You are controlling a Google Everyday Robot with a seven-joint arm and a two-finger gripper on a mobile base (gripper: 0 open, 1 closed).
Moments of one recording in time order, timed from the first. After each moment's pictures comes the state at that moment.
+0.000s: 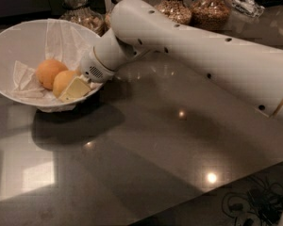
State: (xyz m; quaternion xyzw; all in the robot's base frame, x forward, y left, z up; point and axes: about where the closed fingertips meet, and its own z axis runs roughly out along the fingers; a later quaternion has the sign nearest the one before) arm 0.565 0.175 0.858 -0.59 0.69 0.27 0.31
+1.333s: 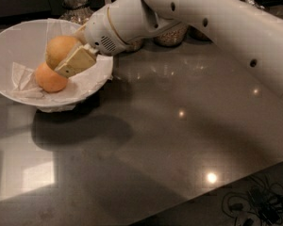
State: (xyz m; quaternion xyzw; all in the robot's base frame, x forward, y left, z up) arm 0.548 0.155 0.967 -0.62 0.61 0.29 0.41
